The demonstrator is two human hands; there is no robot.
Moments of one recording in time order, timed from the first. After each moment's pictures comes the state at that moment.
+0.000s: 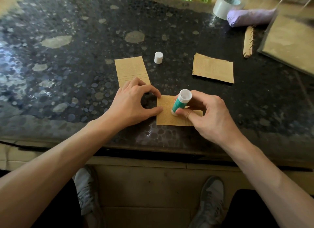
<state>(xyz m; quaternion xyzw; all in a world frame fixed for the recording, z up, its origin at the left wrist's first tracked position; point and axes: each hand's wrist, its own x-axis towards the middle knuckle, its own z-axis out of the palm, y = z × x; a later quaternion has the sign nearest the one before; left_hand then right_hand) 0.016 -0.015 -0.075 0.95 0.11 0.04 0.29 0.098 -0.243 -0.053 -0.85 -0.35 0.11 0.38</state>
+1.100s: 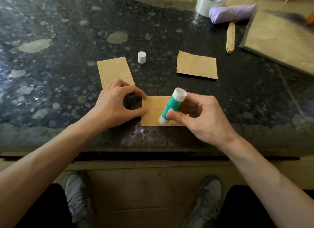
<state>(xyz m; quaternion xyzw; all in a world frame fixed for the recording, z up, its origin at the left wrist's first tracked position) 0.017 -0.016 -0.072 0.95 0.12 0.03 0.30 0.097 -0.269 -0.049 -0.78 -0.34 0.16 0.49</state>
